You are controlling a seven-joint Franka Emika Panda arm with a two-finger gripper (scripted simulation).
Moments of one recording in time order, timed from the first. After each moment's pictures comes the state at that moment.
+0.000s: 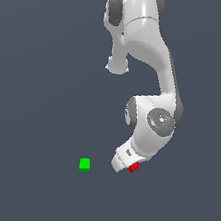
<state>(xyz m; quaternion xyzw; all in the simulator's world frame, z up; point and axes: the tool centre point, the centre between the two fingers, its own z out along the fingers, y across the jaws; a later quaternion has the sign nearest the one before) 0.112 0.123 0.075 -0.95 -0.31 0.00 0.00</state>
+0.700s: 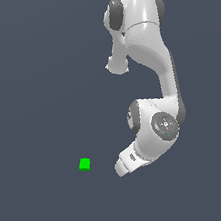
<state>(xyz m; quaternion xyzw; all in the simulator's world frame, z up) 0.120 0.134 0.070 -0.94 -0.34 0.00 0.00</state>
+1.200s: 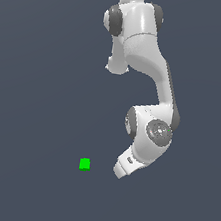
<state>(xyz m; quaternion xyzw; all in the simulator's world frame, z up) 0.119 0.134 0.035 -0.94 -0.34 0.00 0.00</state>
